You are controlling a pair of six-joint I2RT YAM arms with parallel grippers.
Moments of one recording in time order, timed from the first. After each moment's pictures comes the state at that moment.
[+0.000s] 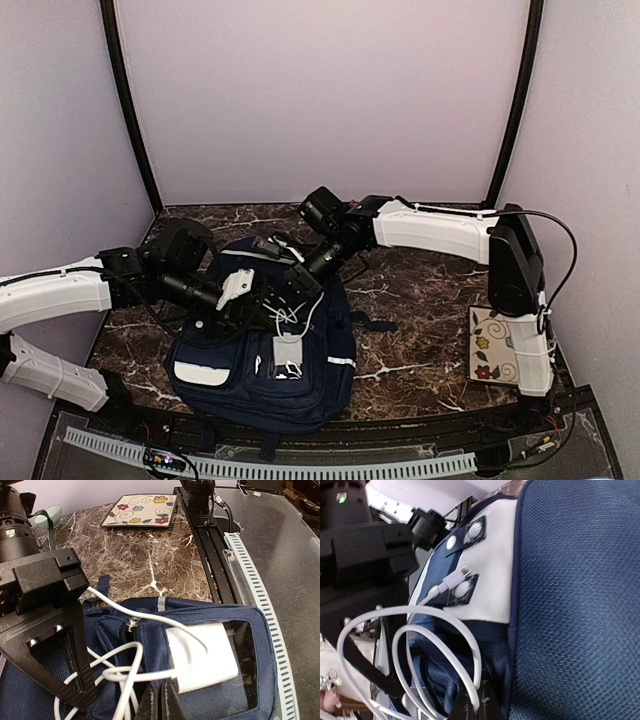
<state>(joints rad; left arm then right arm) -0.82 1.16 0.85 -0.42 0.57 0.56 0.93 2.15 1.86 -0.73 -0.94 -0.06</state>
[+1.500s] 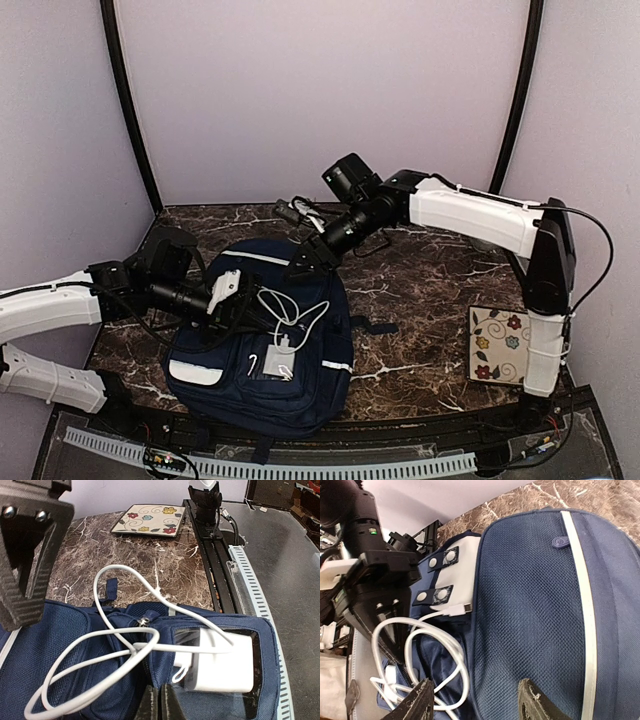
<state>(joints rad) -0.80 1.06 0.74 -0.32 0.58 0.46 0.88 2.00 1.85 -0.75 -0.76 -0.11</state>
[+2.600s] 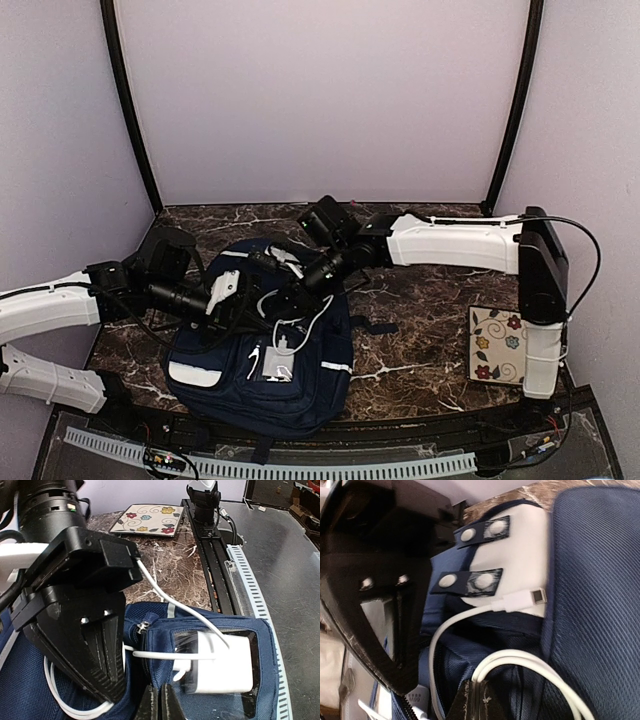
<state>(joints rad) -0.80 1.05 0.74 -0.32 0.57 0.47 1.02 1.99 1.63 -0.50 -0.77 -0.07</state>
